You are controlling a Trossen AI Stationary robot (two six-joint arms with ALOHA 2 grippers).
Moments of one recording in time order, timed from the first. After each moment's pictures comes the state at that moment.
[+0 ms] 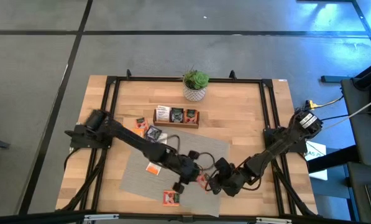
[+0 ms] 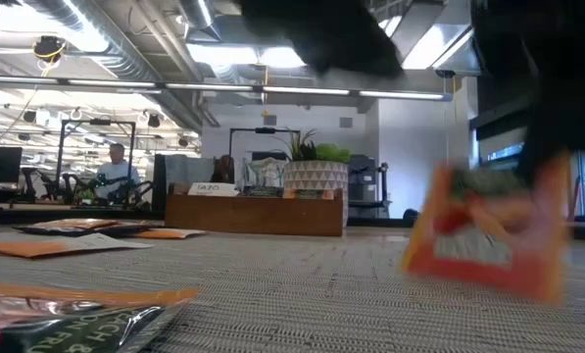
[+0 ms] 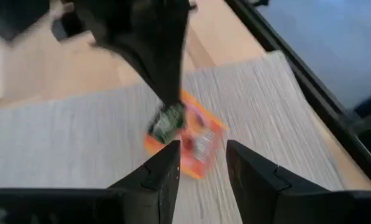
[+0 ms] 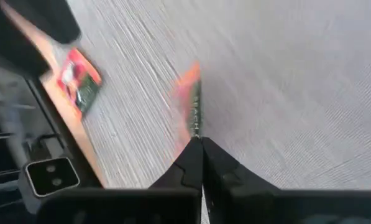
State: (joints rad) left arm -0.38 1.94 1.38 -0.16 -0.02 0.06; right arm 0.69 1.71 0.95 -0.21 0.36 1.55
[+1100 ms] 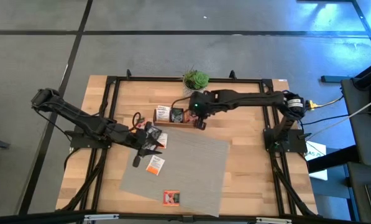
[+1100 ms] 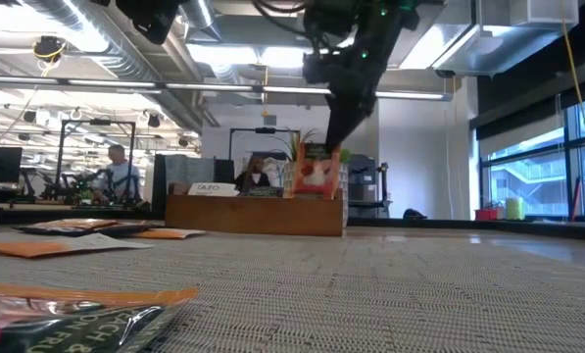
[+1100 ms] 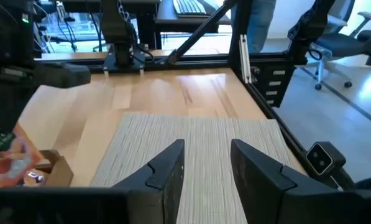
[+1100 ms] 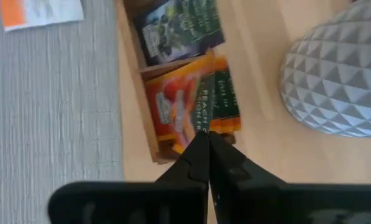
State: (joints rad) left arm -0.38 0.98 0.59 0.11 -0.19 -0.12; right arm -0.15 1.79 1.45 -0.78 0.15 0.07
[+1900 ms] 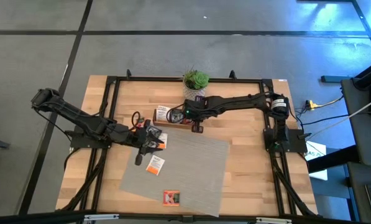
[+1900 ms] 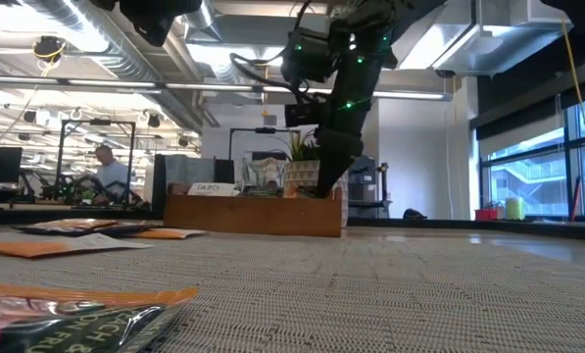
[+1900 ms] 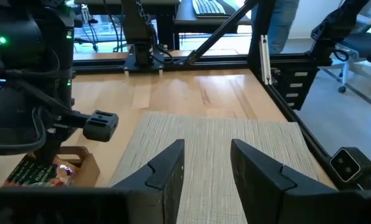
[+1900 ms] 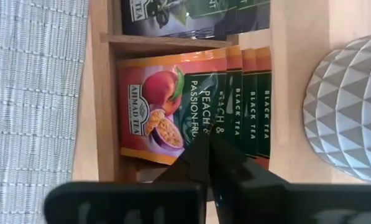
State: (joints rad) left arm -0.38 0.98 0.59 0.11 -0.27 -0.12; right arm -0.15 1.98 1.45 -0.69 0.22 -0.14
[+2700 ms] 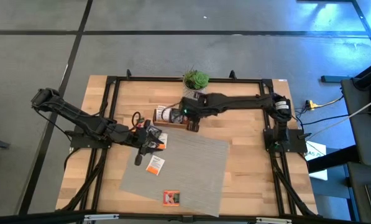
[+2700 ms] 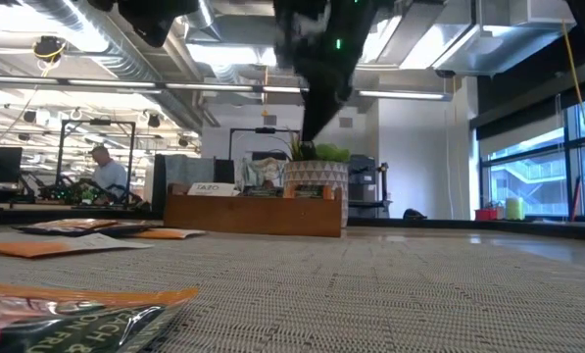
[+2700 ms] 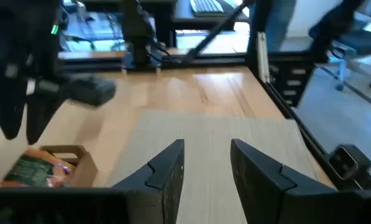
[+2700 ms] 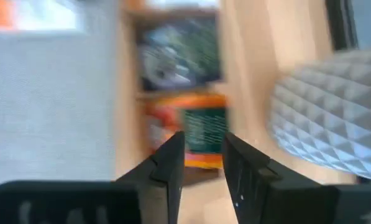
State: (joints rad) left arm -0.38 0.98 0.59 0.09 -0.26 -0.12; right arm -0.07 1.95 1.68 -0.90 0.26 0.03
